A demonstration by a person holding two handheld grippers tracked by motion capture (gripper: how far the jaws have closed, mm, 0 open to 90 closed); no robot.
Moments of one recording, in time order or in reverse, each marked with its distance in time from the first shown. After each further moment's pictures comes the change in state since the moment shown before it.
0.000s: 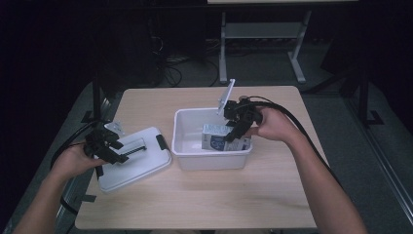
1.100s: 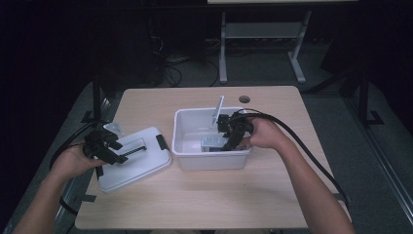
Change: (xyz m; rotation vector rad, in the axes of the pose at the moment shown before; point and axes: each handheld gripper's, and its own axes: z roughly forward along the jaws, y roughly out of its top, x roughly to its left) left arm 0.001 -0.004 0.001 0.003 0.000 -0.005; right arm -0.003 -0.002 0.055 0.096 0.046 -0.022
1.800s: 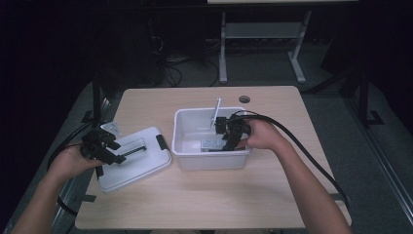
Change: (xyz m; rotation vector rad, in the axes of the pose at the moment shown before) left arm 0.001 -0.005 -0.003 -0.007 0.006 -0.005; right arm -0.004 0.002 0.012 0.029 0.023 0.012
